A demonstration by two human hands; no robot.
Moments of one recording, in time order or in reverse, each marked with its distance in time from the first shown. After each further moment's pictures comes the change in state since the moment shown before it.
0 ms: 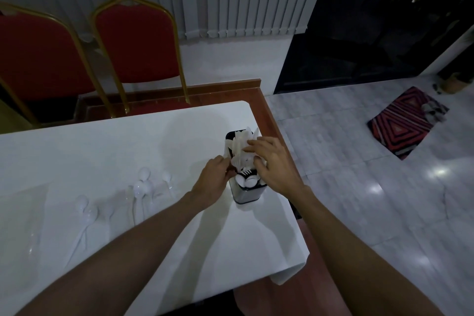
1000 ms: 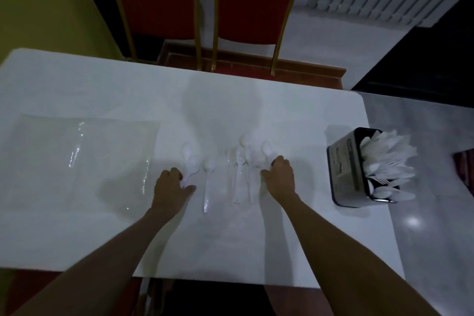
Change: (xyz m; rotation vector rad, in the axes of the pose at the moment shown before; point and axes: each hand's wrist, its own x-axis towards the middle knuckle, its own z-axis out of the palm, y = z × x) left_hand -0.213 -0.255 -0.103 -0.021 0.156 -0.868; right_hand 0.031 -0.154 0.240 0.032 -0.389 0.555
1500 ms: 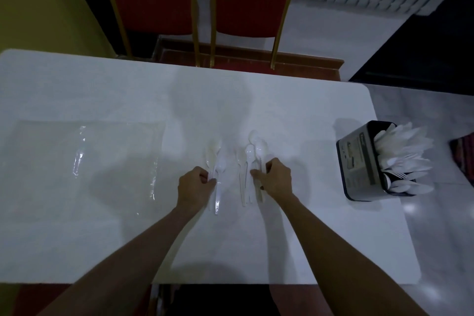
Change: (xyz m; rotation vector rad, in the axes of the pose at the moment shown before) left_hand 0.007 0.020 0.009 -0.267 -0.032 -0.013; right_hand -0.010 -0.026 0.031 0.263 -0.040 0.073
